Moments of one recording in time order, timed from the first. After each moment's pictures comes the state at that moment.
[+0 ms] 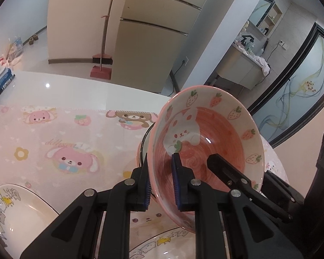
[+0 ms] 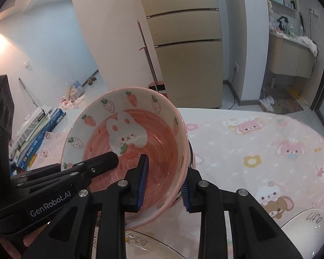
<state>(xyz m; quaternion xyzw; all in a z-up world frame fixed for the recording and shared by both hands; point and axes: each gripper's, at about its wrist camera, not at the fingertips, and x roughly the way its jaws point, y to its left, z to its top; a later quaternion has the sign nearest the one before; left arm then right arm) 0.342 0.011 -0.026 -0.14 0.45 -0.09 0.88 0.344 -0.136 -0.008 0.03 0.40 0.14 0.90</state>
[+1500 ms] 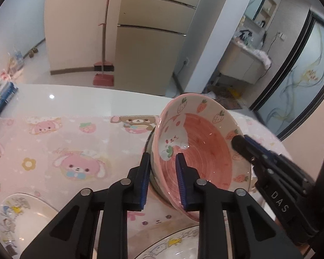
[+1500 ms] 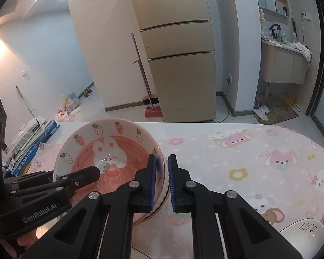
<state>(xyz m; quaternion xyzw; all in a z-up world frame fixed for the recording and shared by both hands) 0.341 0.005 -0.022 -0.09 0.44 -0.07 0.89 0.348 -0.155 -0.004 0.05 0.36 0.13 0.92</state>
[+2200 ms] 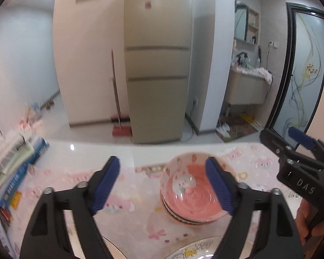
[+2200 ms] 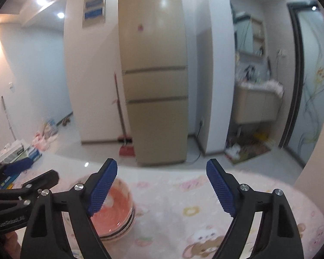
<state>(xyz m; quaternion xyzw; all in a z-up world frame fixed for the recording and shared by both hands) 0.293 -0.003 0.041 0.00 0.27 -0.04 0.96 0.309 -0.185 0.065 0.00 0.21 0.03 0.98</state>
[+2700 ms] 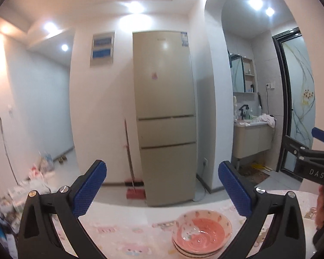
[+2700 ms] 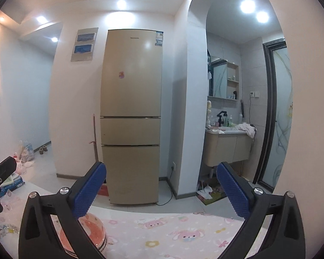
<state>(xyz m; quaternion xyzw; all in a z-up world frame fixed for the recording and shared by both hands) 0.232 0.008 0.099 0.03 0.06 0.00 1.00 0.246 -0.207 0.139 -0.03 0.07 -0.05 1.00</state>
